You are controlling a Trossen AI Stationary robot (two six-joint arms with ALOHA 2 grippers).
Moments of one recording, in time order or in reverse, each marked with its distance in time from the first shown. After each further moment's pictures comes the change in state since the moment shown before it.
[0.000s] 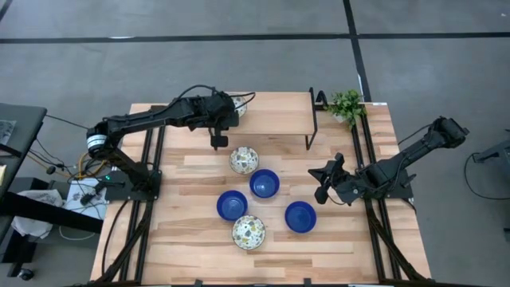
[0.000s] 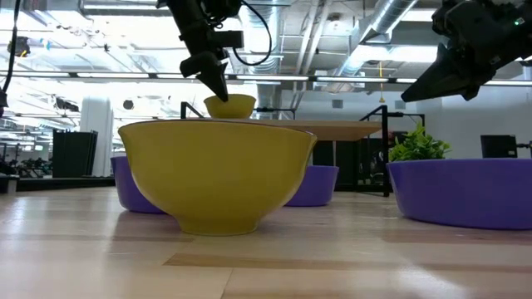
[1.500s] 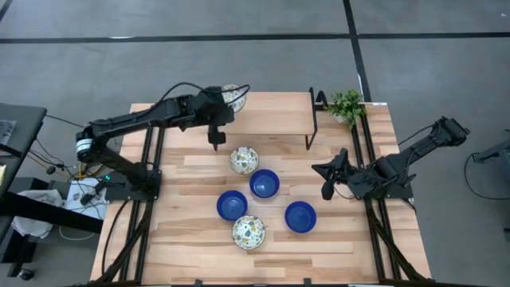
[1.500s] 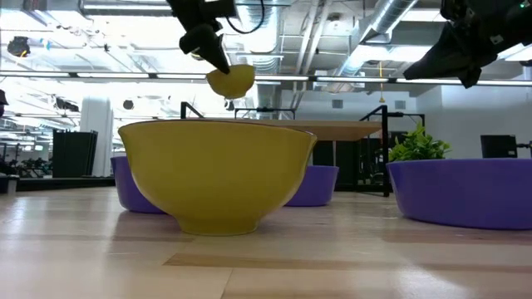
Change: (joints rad) left arm -0.040 -0.108 0.021 0.036 -0.036 0.003; right arm 0.000 -0.157 0.000 -0.007 0.006 -0.069
